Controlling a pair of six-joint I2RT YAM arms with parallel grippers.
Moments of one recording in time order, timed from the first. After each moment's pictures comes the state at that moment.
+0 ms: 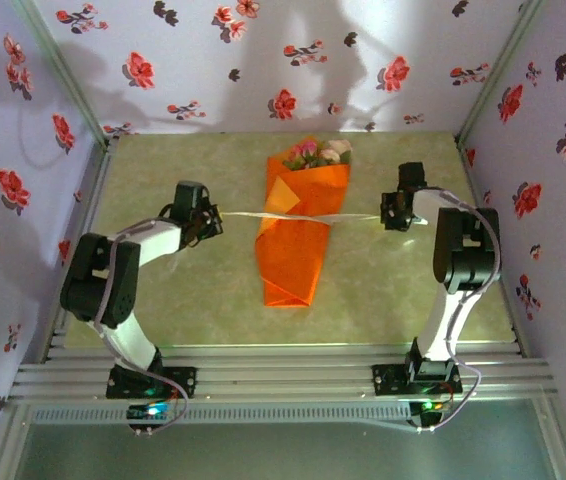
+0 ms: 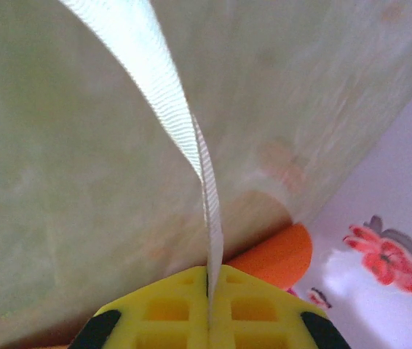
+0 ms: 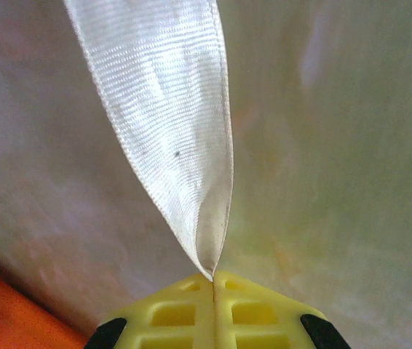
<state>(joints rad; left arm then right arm) -0.28 1.70 0.90 0.06 0.05 -2.07 -0.01 1.94 1.23 -0.40 -0.17 1.58</state>
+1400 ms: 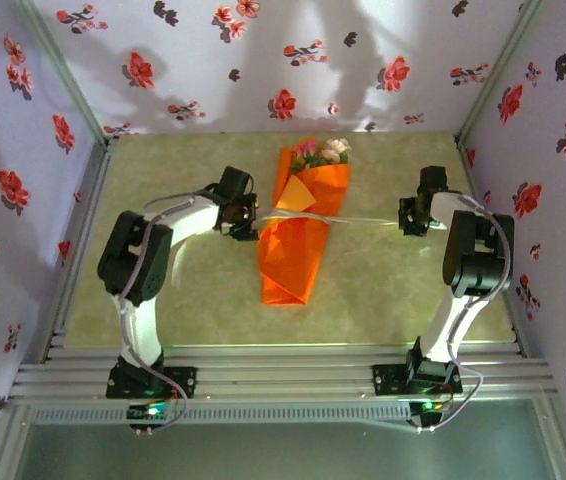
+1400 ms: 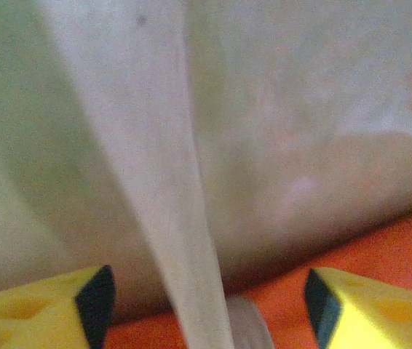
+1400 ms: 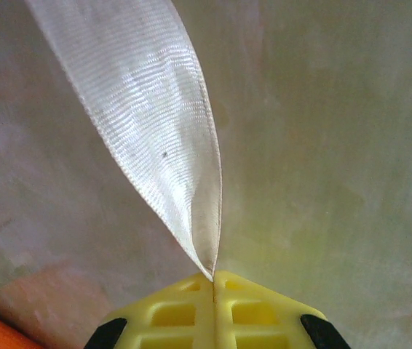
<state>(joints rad) -0.49 1.99 1.33 -0.36 0.13 -2.03 -0.11 1.90 1.20 -0.46 -0.18 1.47</state>
